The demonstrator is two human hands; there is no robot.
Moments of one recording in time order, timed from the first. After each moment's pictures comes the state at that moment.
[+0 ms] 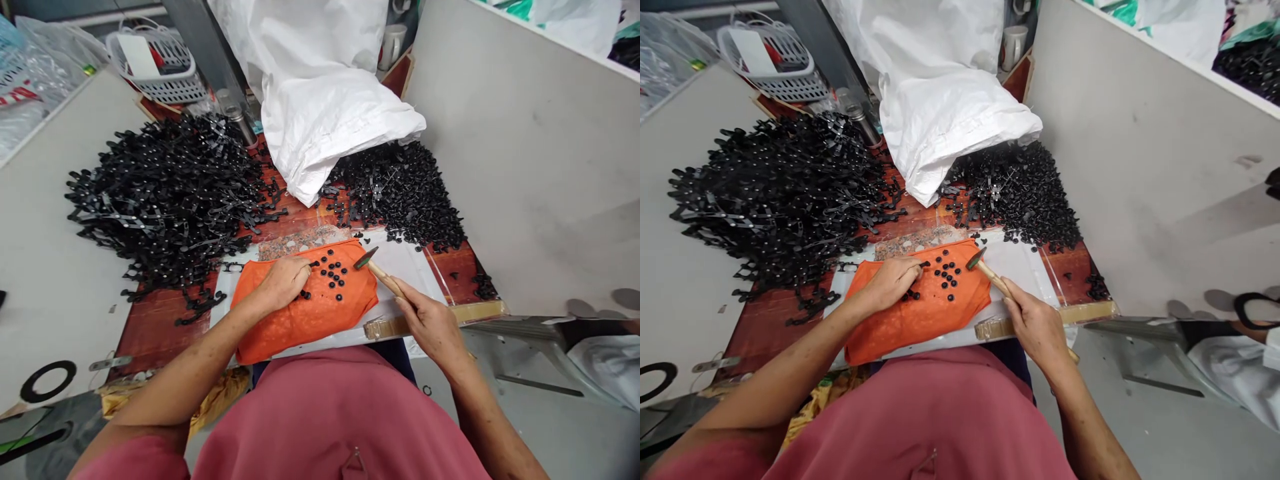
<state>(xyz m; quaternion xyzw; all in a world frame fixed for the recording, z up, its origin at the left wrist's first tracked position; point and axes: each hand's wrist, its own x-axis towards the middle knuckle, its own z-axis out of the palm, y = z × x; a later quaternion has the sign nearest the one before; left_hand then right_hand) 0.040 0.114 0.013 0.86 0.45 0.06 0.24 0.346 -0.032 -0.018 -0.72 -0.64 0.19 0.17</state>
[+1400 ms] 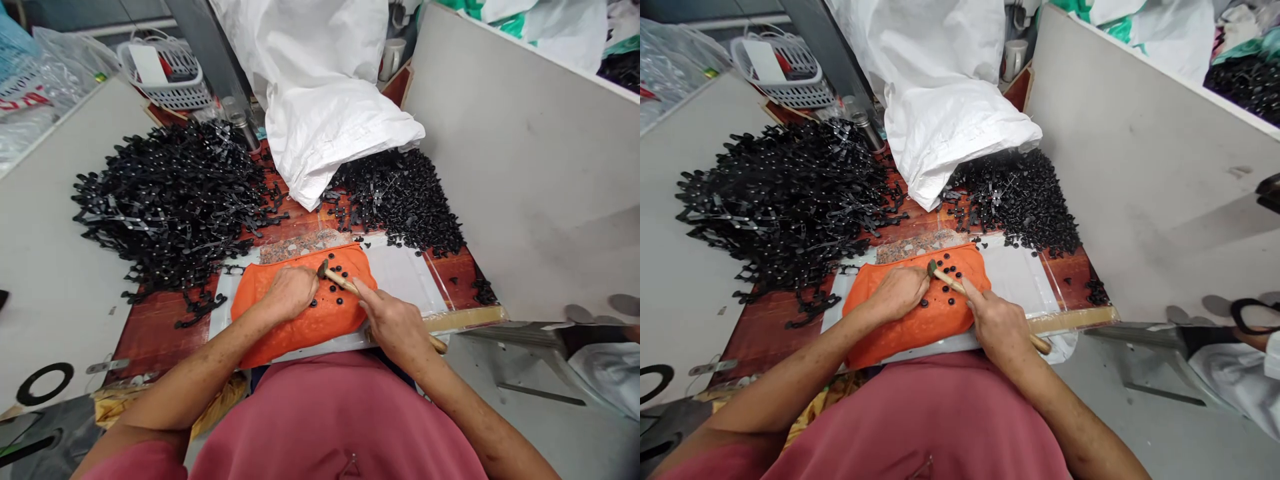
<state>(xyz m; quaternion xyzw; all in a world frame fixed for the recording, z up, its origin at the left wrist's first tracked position) 0.059 0.102 0.010 0.87 0.47 -0.10 0.11 0.287 -0.013 0.015 -0.64 -0.76 0.08 0.10</state>
